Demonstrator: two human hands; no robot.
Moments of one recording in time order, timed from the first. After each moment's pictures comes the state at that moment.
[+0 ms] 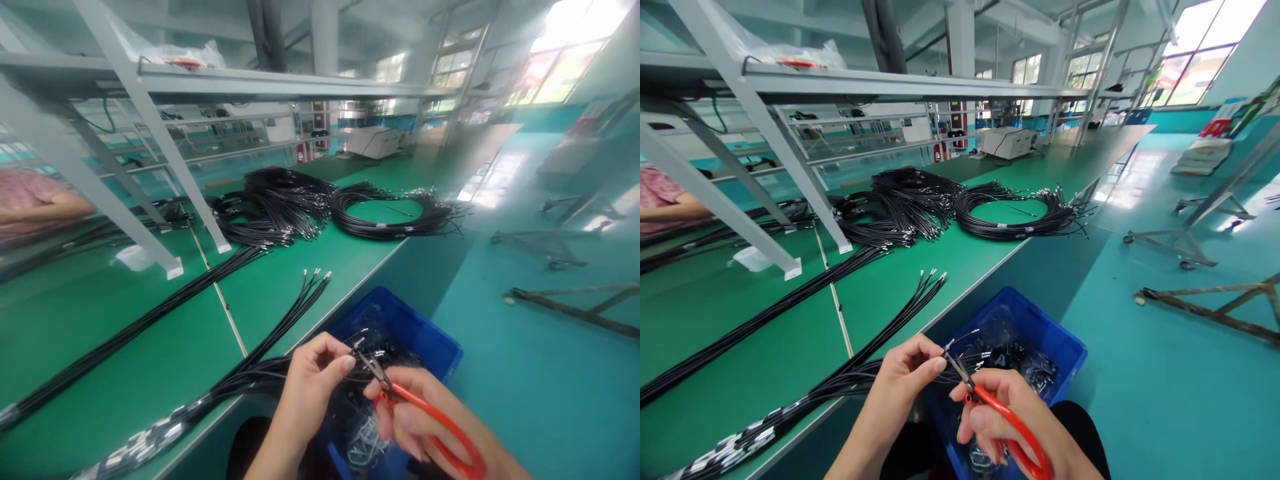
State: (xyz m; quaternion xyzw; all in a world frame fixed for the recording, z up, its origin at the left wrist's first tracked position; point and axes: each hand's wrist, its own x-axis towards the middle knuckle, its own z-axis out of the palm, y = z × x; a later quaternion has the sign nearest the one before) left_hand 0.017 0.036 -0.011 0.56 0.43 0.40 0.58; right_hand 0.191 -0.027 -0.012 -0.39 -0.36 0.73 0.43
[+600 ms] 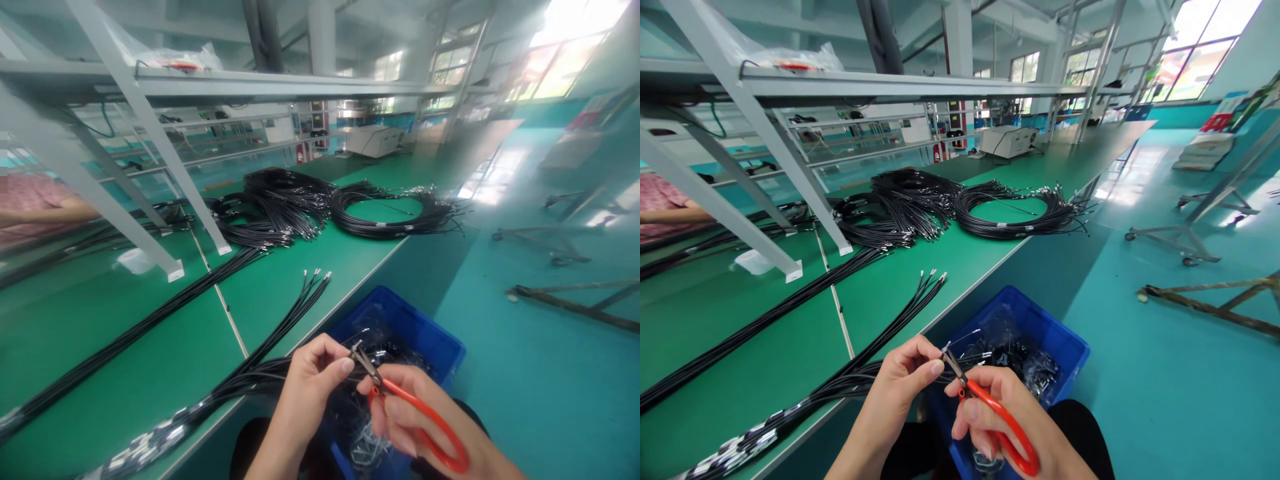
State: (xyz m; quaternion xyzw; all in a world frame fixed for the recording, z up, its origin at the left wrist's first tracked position) left_hand 0.014 0.035 -0.010 0.52 0.40 0.41 0.63; right_hand 0.177 -0.024 -0.025 -0.35 -0.33 0.74 0.46
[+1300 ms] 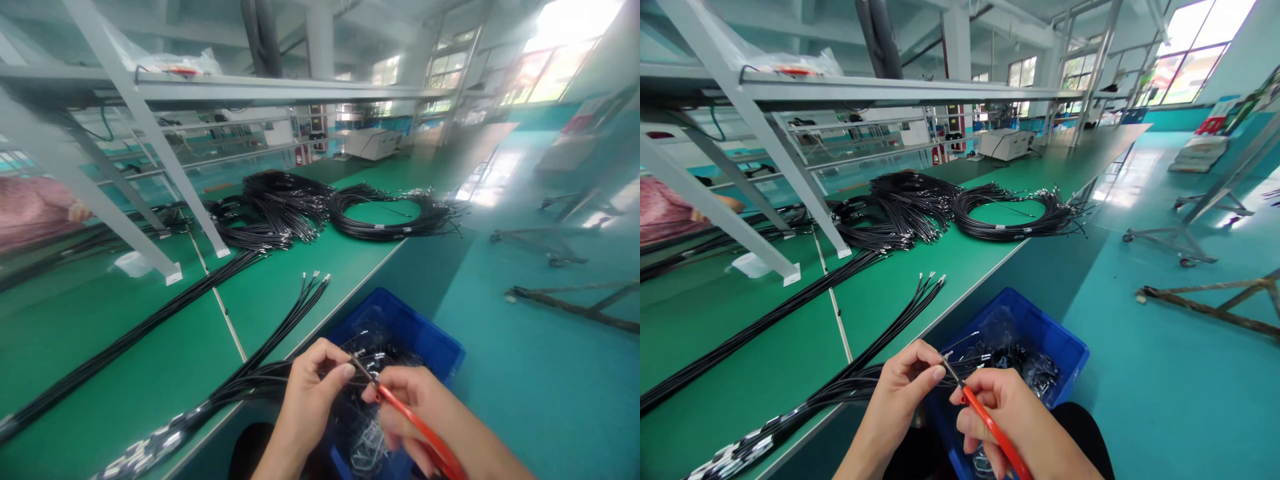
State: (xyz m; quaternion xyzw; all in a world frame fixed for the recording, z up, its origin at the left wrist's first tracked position) left_hand 0.013 0.032 -0.018 0.61 0.41 0.41 0.54; right_hand 0.183 -0.017 -0.023 -0.47 -0.39 0.71 0.36
